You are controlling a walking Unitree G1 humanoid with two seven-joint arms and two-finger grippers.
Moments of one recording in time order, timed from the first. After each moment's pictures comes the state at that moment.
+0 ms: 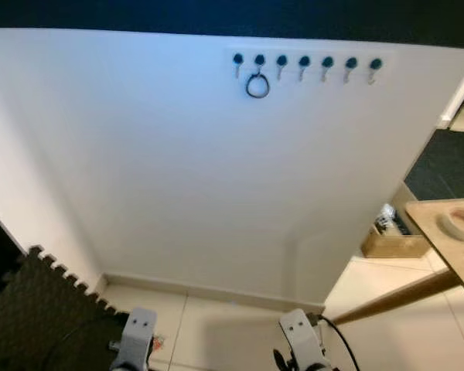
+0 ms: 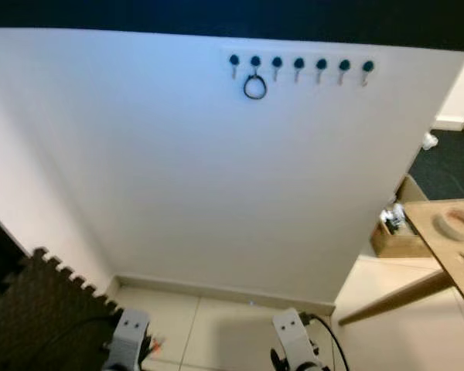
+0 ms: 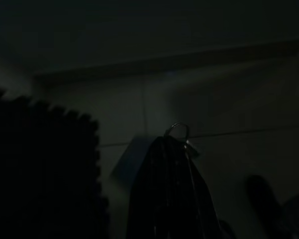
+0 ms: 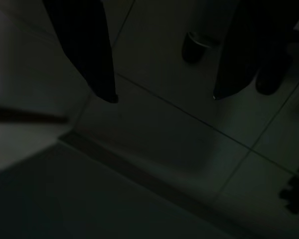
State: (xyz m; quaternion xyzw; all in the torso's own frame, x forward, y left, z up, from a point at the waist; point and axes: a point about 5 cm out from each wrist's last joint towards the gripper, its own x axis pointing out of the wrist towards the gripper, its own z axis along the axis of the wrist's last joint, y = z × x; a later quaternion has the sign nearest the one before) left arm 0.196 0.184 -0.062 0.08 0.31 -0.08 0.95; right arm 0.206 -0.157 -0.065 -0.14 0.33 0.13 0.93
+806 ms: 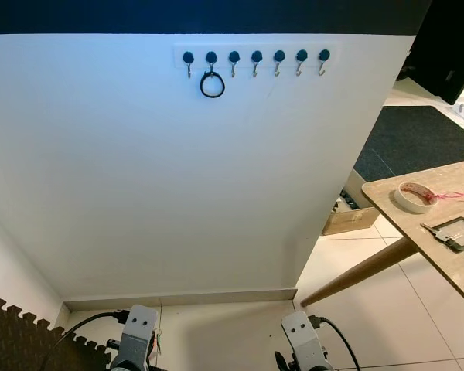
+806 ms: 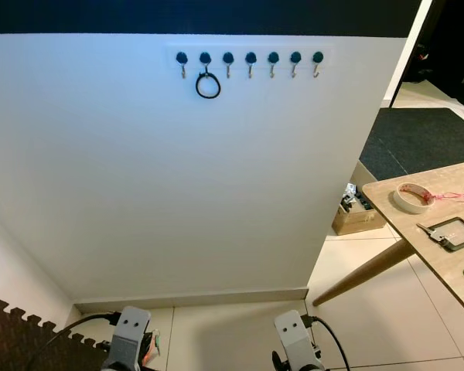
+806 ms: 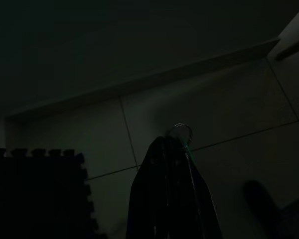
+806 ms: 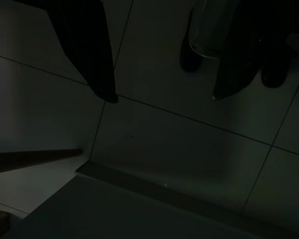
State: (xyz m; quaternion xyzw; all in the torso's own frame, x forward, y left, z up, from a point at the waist) left arm 0.199 0.184 -0.059 0.07 0.29 -0.08 0.95; right arm 0.201 -0.158 -0.069 -0.14 0.34 0.12 0.92
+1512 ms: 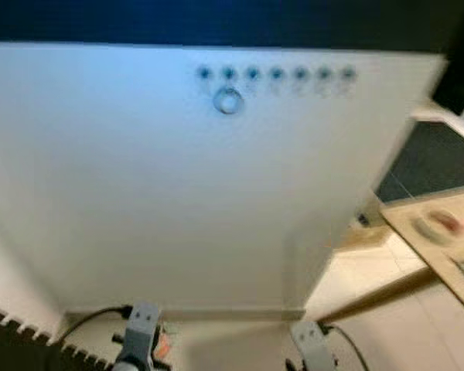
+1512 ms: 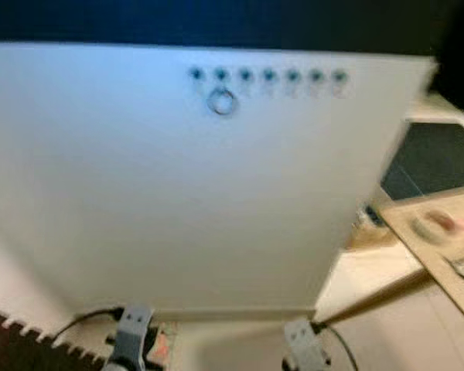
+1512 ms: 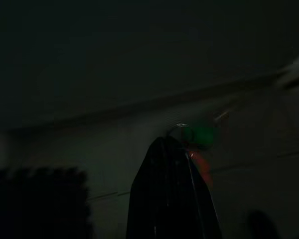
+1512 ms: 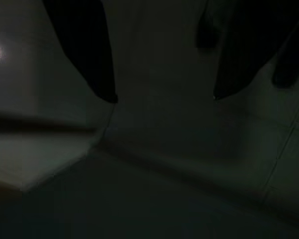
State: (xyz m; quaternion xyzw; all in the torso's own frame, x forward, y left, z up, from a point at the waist) left arm 0.190 0.191 -0.063 0.06 0.31 -0.07 0.95; right arm 0.210 -0.156 -0.063 -0.14 0.32 0.12 0.93
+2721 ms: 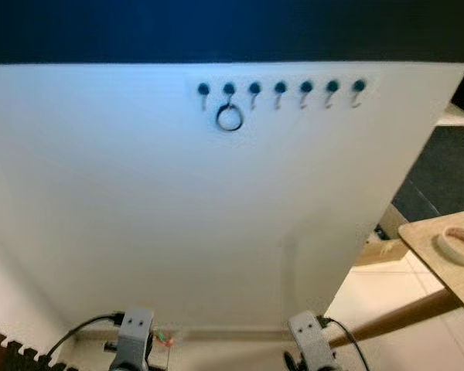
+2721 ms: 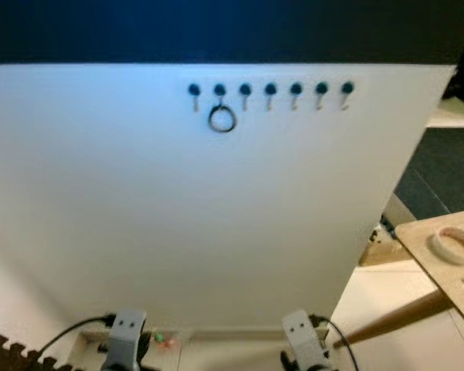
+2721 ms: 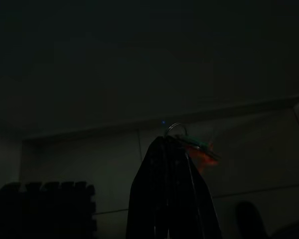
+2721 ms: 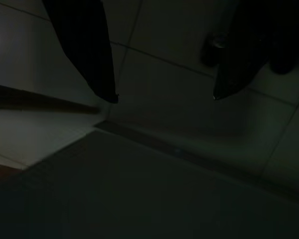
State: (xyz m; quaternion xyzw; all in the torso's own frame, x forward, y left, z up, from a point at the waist) left arm 0.200 0.186 -0.058 0.05 0.28 -0.05 0.96; right arm 0.202 -0.166 -0.068 -0.14 0.34 0.12 0.92
